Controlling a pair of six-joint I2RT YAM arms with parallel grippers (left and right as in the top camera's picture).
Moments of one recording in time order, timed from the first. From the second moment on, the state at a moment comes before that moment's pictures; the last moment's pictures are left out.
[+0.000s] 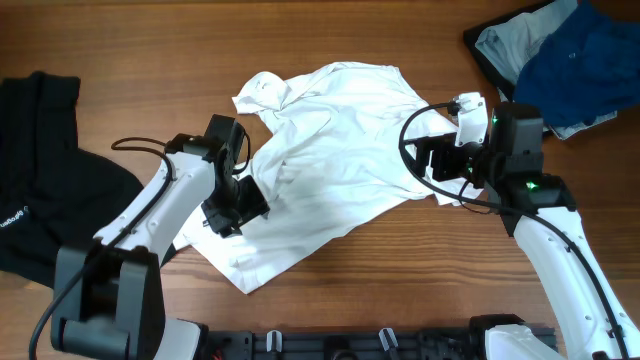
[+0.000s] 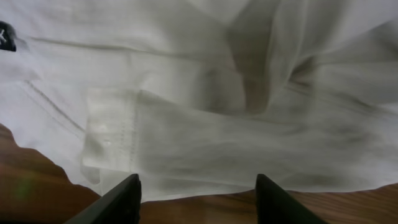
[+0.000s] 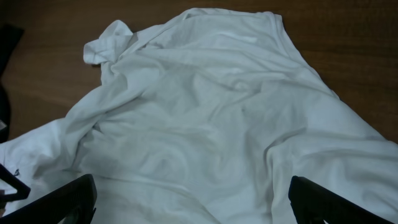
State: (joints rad) left arm -0.23 1.62 0.99 -1.02 0.26 -0.75; right arm 0.06 1.24 0.83 -0.39 -0.42 0.06
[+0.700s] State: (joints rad) left arm -0.13 1.60 0.80 -0.86 0.28 -0.78; right arm 0.06 1.24 0.83 -0.41 -0.43 0.04
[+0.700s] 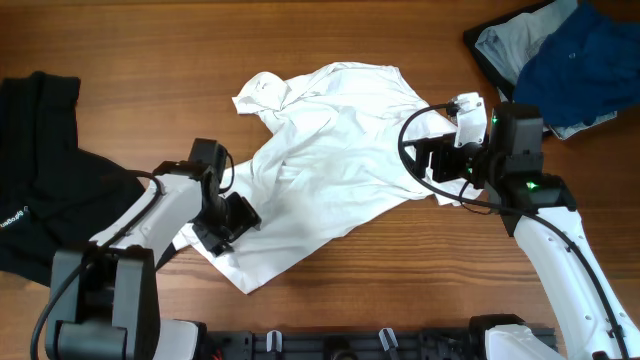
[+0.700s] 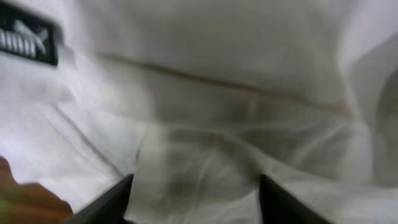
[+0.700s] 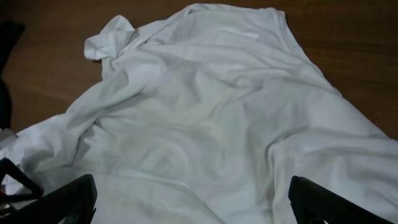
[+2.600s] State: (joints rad) left arm -0.92 0.81 0.86 -1.17 -0.08 -1.30; right arm 0.06 1.28 0.84 -0.53 -0.44 0.18
